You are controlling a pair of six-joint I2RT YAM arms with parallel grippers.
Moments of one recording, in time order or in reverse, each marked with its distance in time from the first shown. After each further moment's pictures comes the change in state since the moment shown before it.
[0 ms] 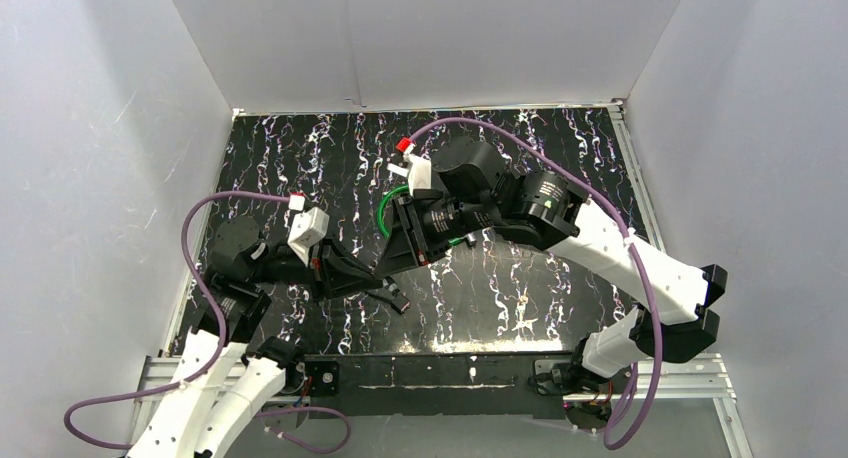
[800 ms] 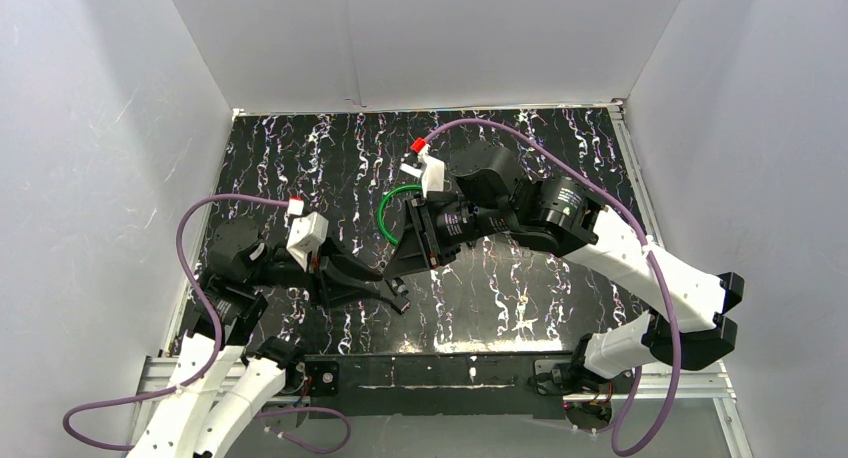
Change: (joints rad) left arm 0.000 -0.010 0.034 -0.095 0.000 0.081; right arm 0.000 -0.074 -0.067 0.023 0.026 0.010
